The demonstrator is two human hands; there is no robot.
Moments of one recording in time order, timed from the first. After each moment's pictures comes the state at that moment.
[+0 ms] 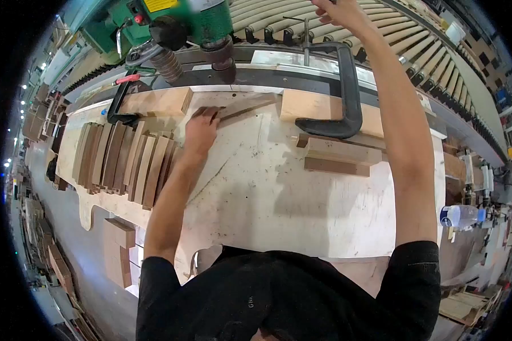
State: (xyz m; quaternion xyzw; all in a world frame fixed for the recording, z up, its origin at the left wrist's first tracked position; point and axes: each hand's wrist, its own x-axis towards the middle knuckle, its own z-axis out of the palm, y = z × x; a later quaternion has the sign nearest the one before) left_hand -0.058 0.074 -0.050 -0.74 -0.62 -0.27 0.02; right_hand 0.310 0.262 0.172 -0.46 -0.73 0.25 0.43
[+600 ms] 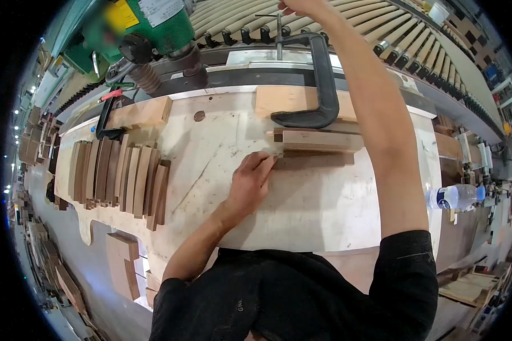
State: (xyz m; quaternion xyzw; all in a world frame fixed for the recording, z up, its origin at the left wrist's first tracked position) left_hand 0.112 -0.059 -0.014 -0.81 -0.44 -0.36 -0.15; right_hand 0.307 0.238 0.183 -0.49 -0.73 0.25 0.42
